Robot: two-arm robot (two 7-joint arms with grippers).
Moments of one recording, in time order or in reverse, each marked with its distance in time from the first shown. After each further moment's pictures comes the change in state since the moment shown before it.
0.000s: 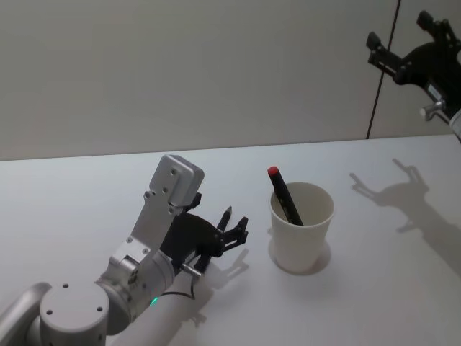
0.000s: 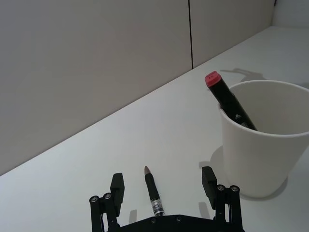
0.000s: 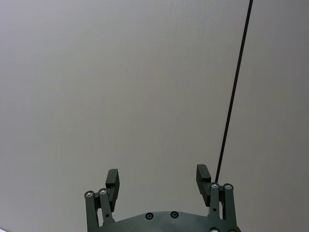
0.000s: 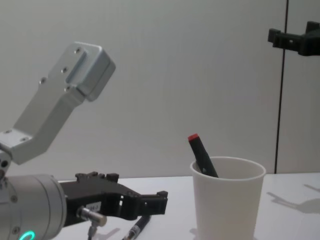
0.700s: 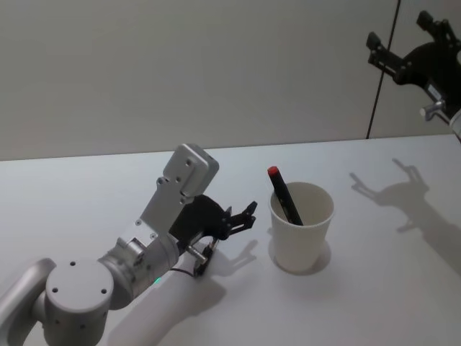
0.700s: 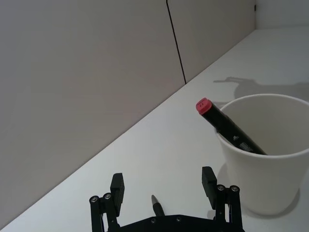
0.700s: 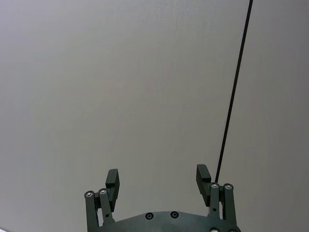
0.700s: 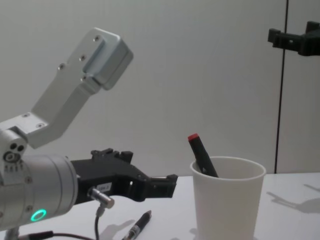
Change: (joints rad) left arm -0.078 -0.010 0.009 0.068 0.114 -0.084 -0.111; right arm 0.000 0.000 0.000 0.000 0.000 0.000 0.000
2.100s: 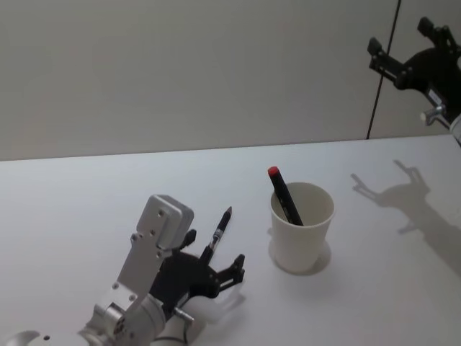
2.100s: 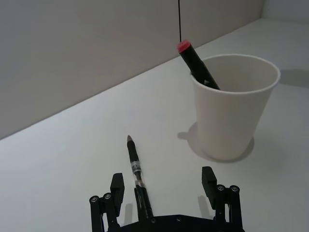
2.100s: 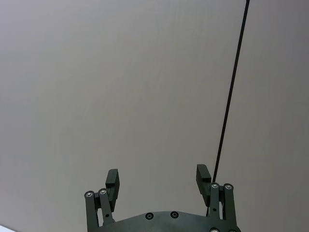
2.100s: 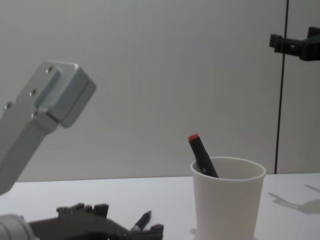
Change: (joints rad) left arm 0.213 0.125 0.029 -0.191 -0.221 0.052 0.220; right arm -0.011 0.003 0.000 -0.003 0.004 0.008 -0.009
